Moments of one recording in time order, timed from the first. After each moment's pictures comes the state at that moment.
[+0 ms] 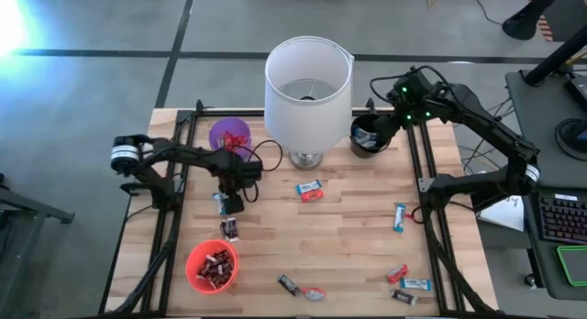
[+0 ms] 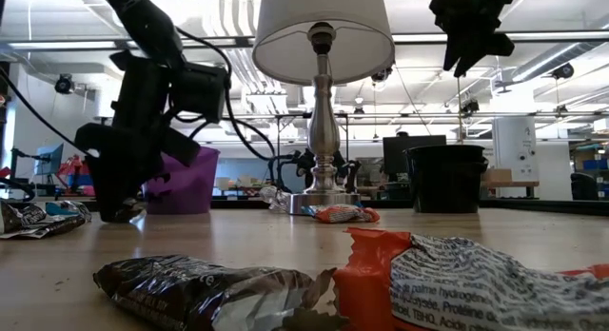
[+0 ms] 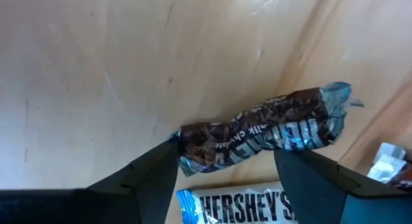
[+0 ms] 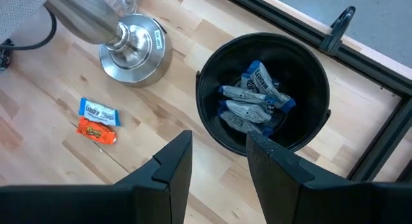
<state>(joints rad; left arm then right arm) 0.18 1.62 0.81 -0.87 0.07 -0.13 -0.70 1.18 1.37 -1.22 -0.09 0.29</state>
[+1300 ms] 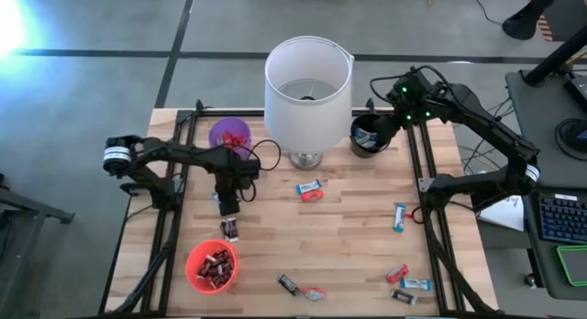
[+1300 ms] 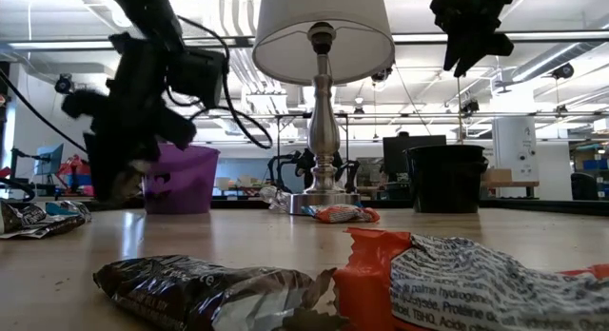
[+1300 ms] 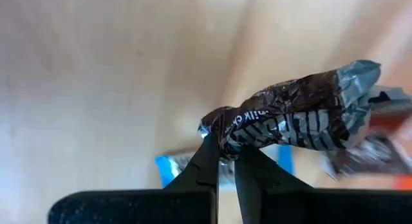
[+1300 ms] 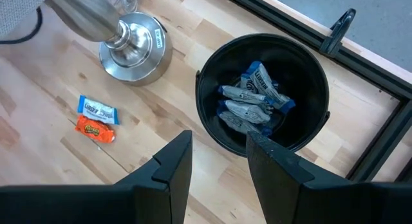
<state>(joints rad) 0.17 1.56 0.86 -1.00 0.14 -0.09 -0.70 1.18 1.37 -1.22 -0.09 0.27</state>
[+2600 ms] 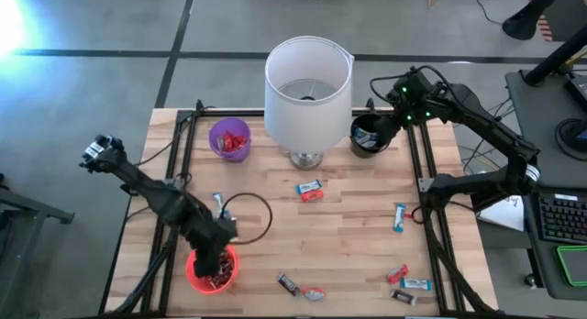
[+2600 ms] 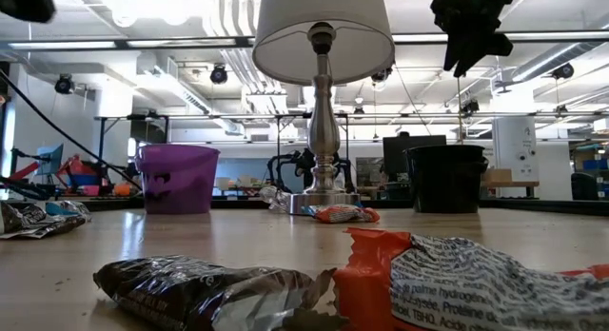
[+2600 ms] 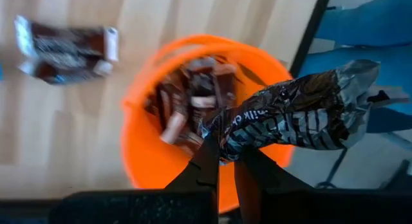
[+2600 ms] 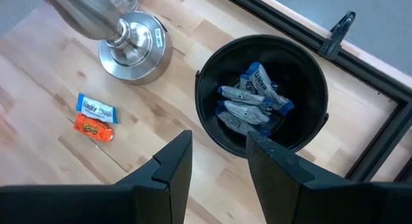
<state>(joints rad) -0.58 1.34 1.19 -1.10 0.25 -0.95 -0.70 1.18 1.37 -1.22 -0.09 0.26</state>
